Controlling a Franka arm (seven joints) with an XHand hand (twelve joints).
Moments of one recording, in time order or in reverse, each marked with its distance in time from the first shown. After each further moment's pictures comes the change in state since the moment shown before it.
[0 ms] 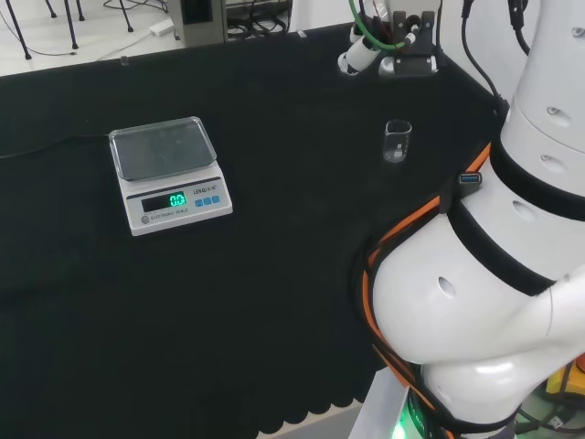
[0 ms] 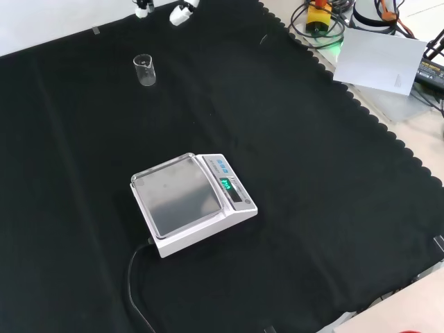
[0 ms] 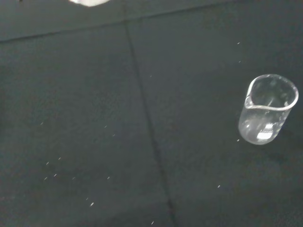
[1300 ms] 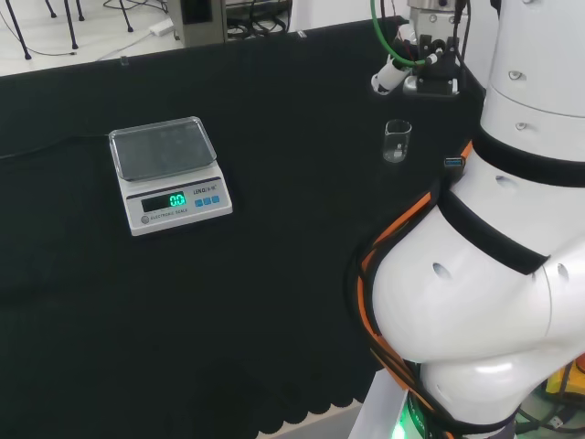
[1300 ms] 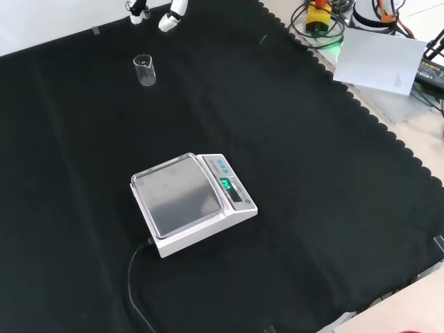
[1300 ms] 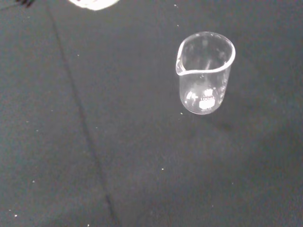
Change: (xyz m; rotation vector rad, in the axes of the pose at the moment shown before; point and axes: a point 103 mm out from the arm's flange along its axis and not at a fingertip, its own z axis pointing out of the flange) arm -0.063 0.031 0.048 0.076 0.068 0.157
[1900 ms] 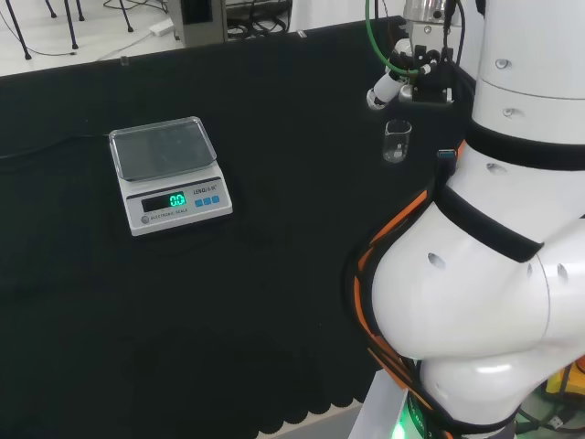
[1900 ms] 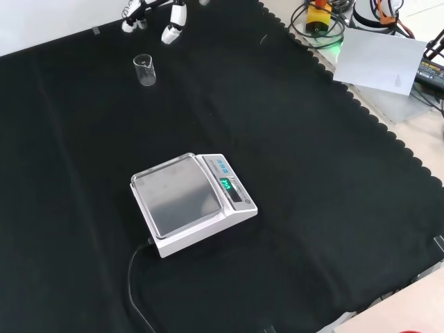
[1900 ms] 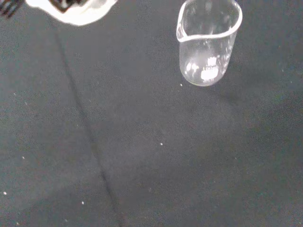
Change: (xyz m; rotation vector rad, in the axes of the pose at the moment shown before) arm 0.004 0.015 0.022 0.098 -0.024 0.012
